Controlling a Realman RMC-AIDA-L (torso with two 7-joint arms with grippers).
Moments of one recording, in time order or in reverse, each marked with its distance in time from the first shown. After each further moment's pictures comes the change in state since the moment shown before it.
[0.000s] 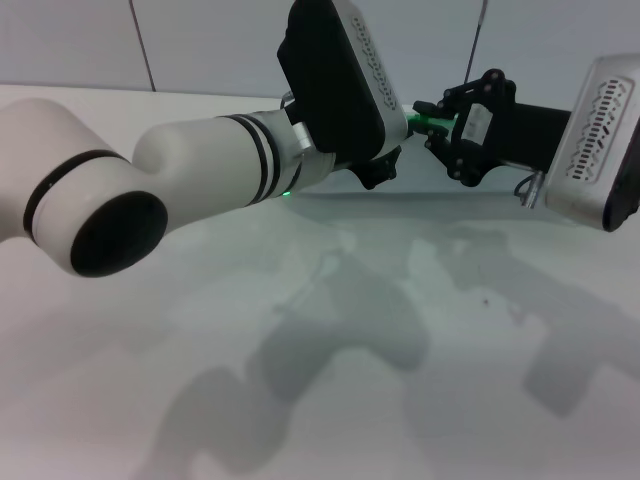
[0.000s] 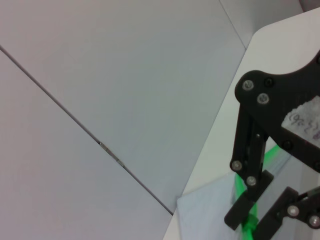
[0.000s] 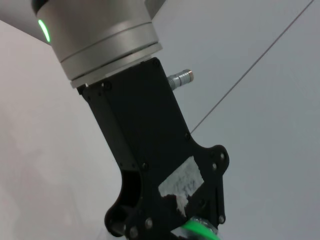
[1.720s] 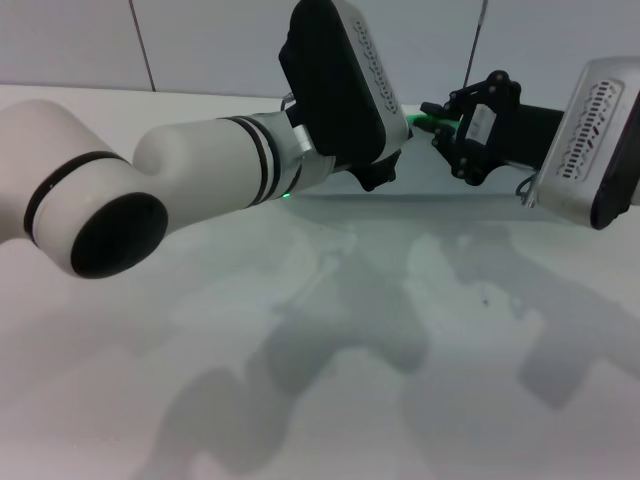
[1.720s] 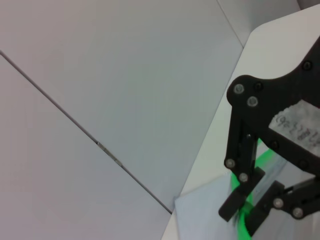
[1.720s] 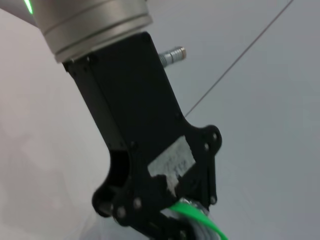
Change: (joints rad) left arm 0.002 -0.002 0.000 0.000 0.001 -0.003 0.012; right arm 0.005 0.000 -0.021 0.017 -0.009 0.059 0.008
